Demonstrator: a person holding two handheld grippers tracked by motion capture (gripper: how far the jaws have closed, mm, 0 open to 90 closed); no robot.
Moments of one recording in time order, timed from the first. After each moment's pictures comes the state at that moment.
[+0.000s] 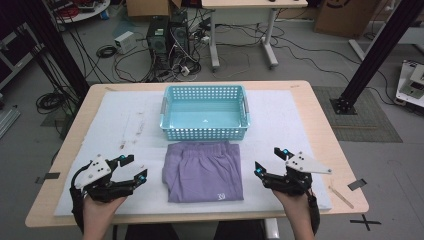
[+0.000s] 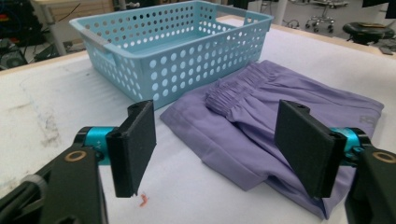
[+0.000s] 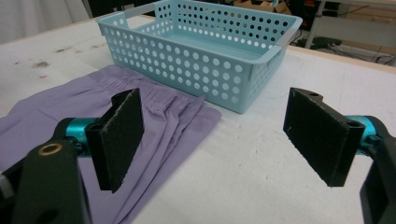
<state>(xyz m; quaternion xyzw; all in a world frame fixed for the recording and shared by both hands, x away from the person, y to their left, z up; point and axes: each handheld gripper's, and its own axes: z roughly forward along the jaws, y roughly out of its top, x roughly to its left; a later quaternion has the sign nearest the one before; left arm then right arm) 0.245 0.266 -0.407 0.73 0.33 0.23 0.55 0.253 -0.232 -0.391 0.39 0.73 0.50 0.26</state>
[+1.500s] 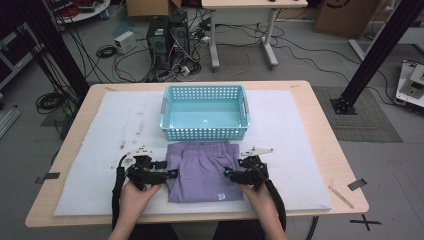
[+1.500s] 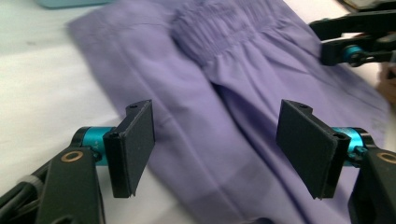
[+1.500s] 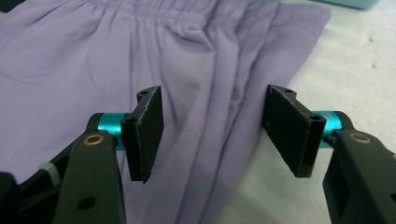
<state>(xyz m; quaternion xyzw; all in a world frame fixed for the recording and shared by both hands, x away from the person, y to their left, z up) 0.311 0.202 -0.453 0.76 0.44 0.02 0.48 0.309 -0.151 -0.448 0.46 0.80 0.38 0.11</state>
